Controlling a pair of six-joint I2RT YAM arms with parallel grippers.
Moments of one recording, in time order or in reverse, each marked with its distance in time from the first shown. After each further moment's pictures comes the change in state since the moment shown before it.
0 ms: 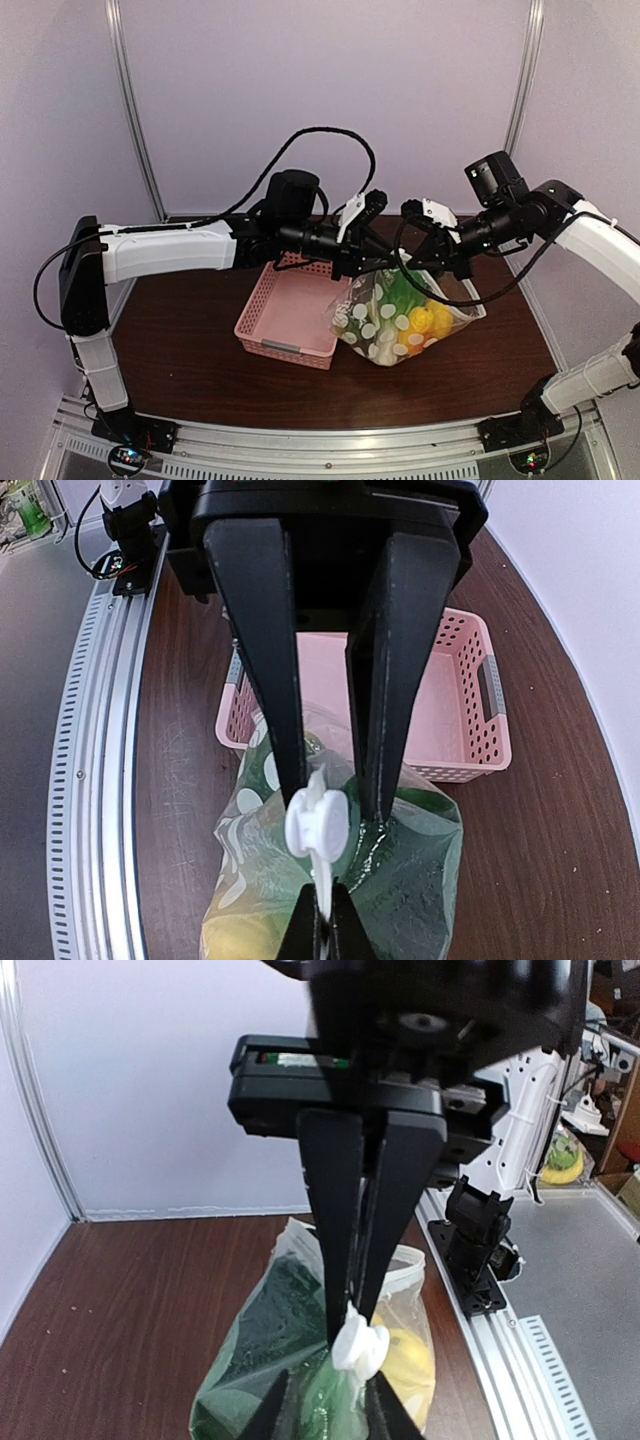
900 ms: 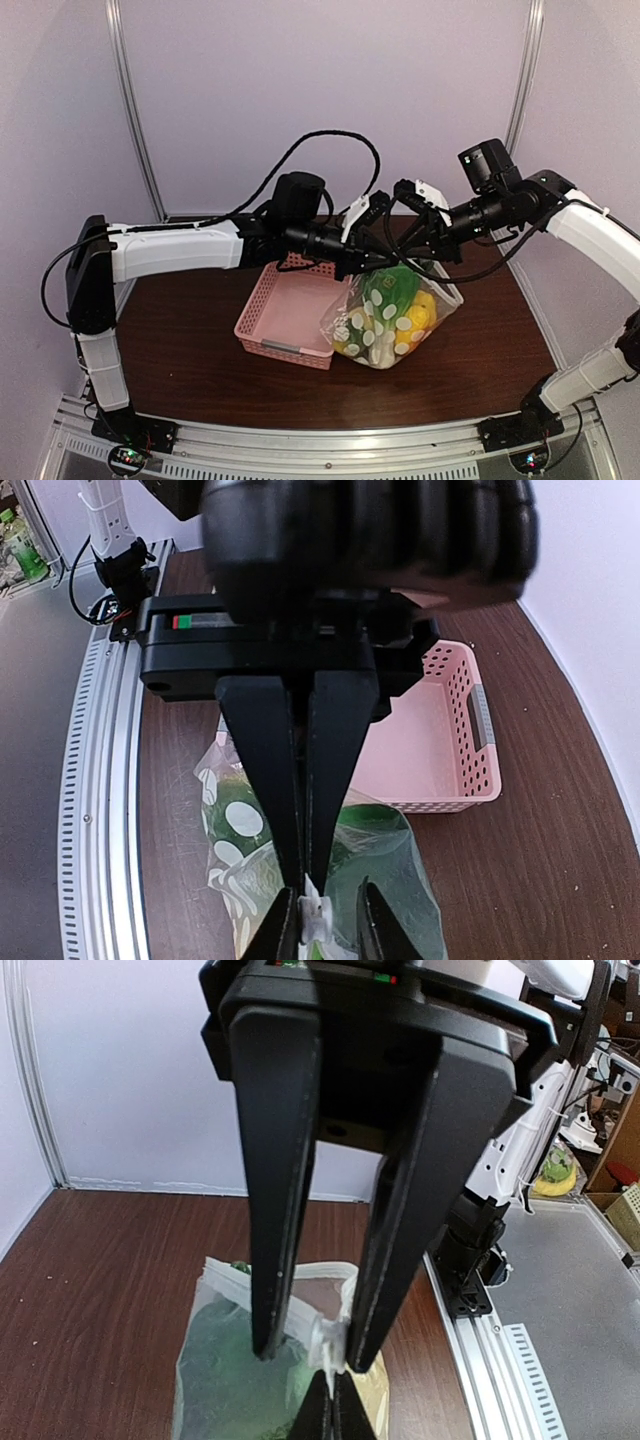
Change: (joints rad) left arm 0.002 0.039 0.034 -0.031 0.014 -0.091; right arm -0.003 0.069 0.084 0.045 -0.038 0.093
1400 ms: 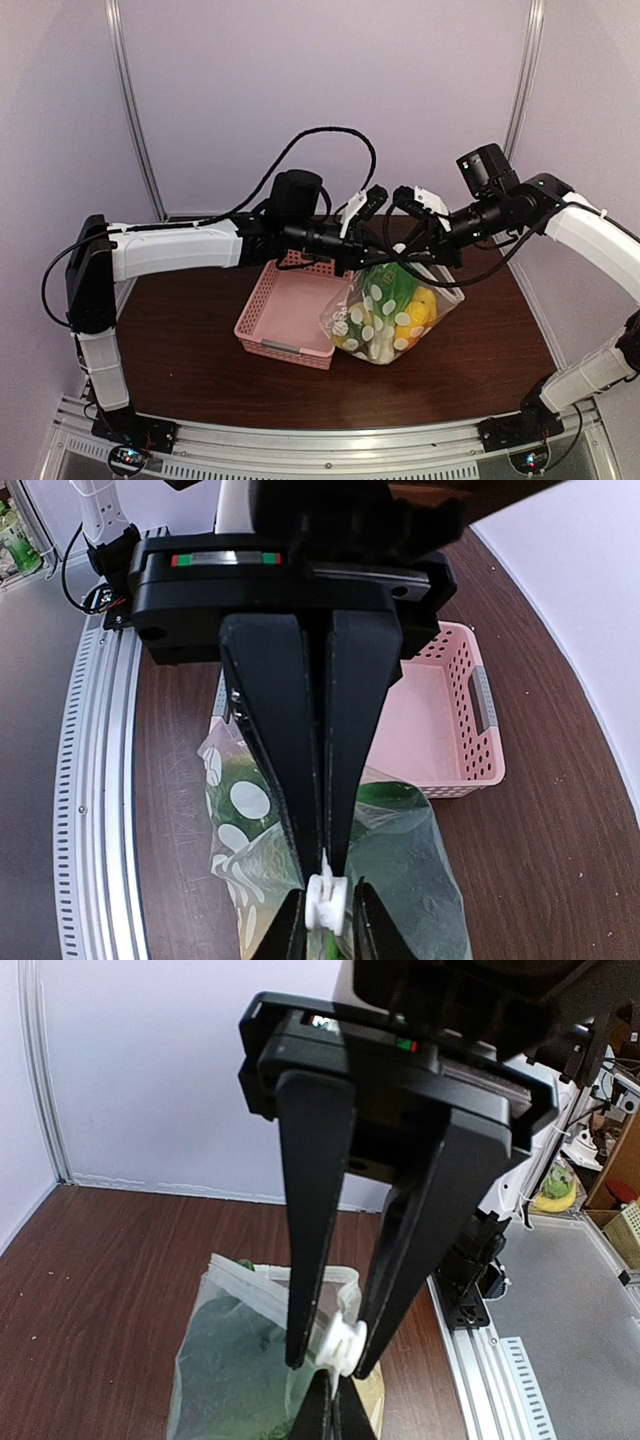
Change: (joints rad) left arm 0.012 0.001 0.000 0.032 -0.001 -0.057; right arm 0.000 -0.003 -0.028 -0.003 0.023 -0.006
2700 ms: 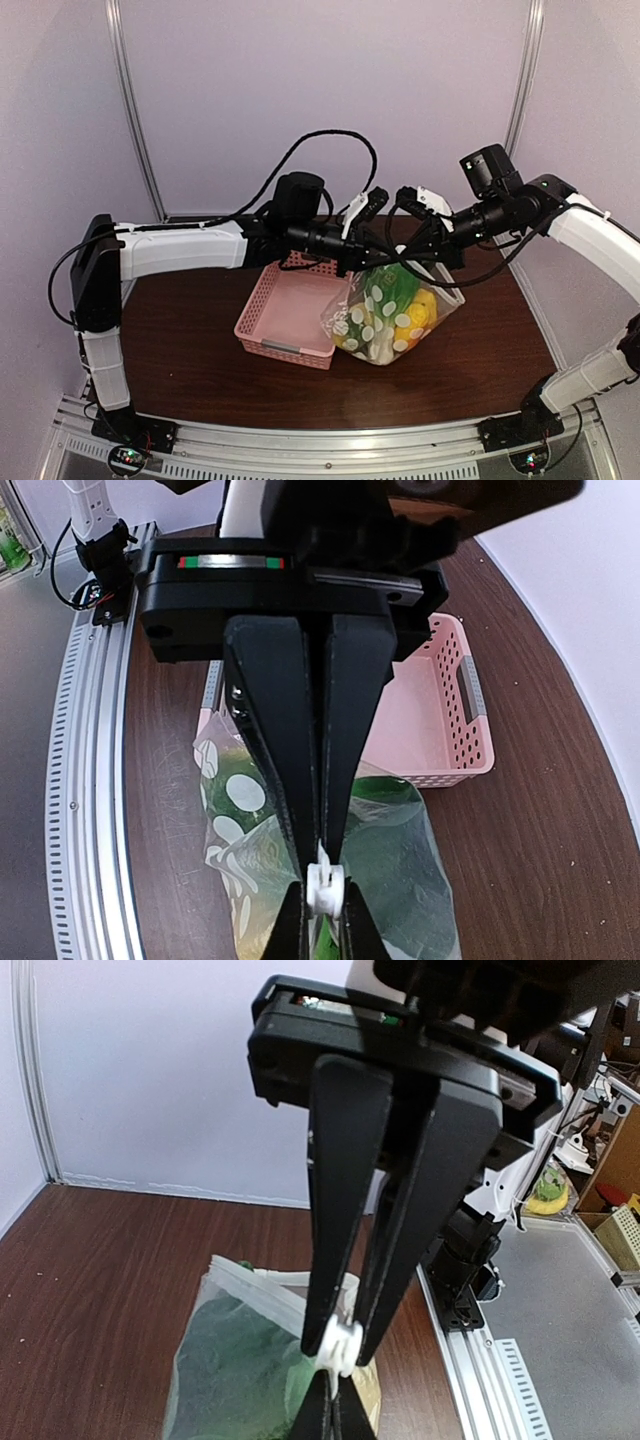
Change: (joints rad) left arm 0.003 0.028 0.008 0.029 0.033 -0.010; right arm 0.000 -0.016 -0.008 -0.005 0.031 -0.001
